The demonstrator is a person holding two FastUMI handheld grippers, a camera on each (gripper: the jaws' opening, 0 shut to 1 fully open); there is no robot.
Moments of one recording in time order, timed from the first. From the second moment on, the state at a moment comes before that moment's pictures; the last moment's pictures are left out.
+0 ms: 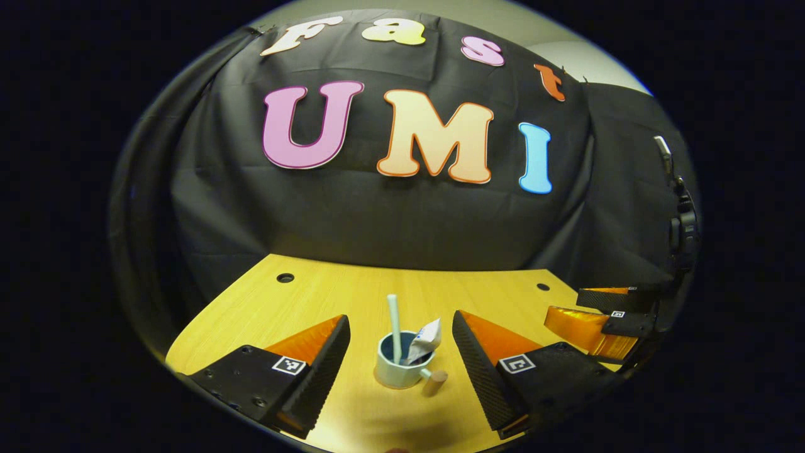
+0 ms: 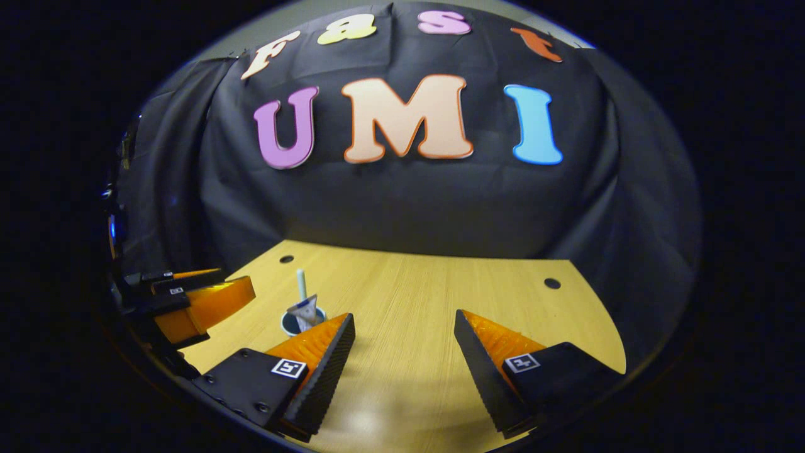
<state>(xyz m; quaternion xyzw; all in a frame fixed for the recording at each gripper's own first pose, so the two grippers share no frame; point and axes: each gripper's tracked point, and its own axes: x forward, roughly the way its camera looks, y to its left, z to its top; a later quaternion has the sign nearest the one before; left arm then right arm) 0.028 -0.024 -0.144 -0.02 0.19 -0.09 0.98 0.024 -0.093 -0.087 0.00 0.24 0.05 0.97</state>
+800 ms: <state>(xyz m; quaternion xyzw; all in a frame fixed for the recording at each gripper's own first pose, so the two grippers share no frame) 0.034 -0.025 -0.090 -0.01 0.12 -0.07 0.99 0.039 -0.138 -0.008 0.02 0.13 0.00 0.99</state>
